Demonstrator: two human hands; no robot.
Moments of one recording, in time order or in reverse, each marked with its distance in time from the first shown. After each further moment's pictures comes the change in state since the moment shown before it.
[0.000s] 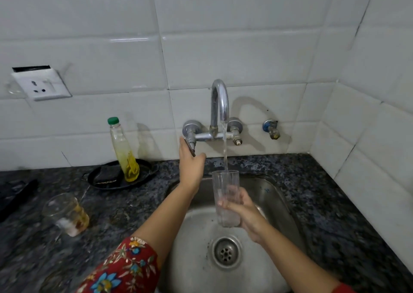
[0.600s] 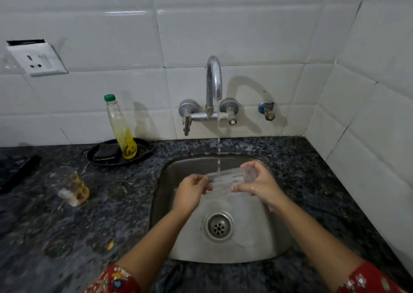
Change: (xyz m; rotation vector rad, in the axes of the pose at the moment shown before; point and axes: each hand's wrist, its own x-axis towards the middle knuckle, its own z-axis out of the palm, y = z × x) left_hand -0.090 -0.067 -0.009 0.202 -0.203 -0.123; right_hand -0.030 -0.026 -0.050 -0.413 0.139 -0.214
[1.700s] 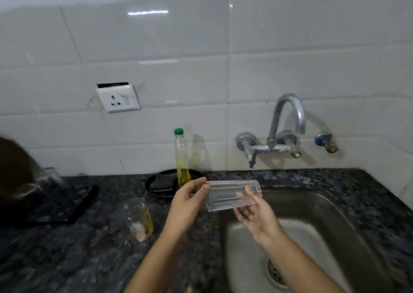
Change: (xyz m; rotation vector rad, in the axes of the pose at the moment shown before) left_hand 0.003 0.000 -0.207 -0.265 0.062 0.118; right_hand 0.011 -0.079 0.206 0.959 0.061 0.346
